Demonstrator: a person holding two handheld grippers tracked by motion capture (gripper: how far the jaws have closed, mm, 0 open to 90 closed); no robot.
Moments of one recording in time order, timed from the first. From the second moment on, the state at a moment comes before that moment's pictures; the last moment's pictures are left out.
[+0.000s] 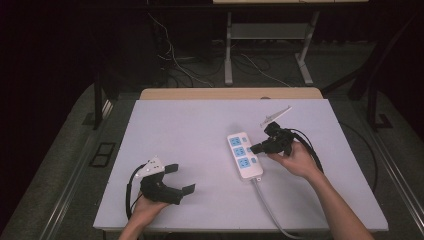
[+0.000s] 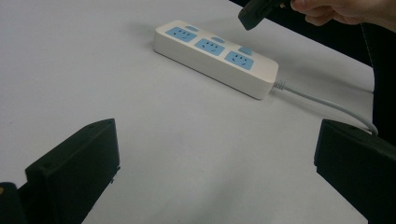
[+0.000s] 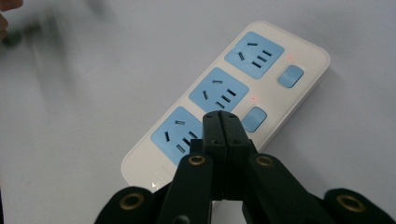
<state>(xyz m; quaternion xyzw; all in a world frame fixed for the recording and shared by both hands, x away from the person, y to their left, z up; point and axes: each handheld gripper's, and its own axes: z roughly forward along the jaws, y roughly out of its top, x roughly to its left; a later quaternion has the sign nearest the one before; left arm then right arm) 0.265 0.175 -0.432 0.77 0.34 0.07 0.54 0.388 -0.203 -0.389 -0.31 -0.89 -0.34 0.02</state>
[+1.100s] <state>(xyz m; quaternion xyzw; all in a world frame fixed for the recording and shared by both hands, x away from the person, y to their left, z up) 0.264 0.176 -0.432 0.77 0.34 0.07 0.54 0.419 -0.199 -0.402 -0.32 -0.88 -0.34 0.03</state>
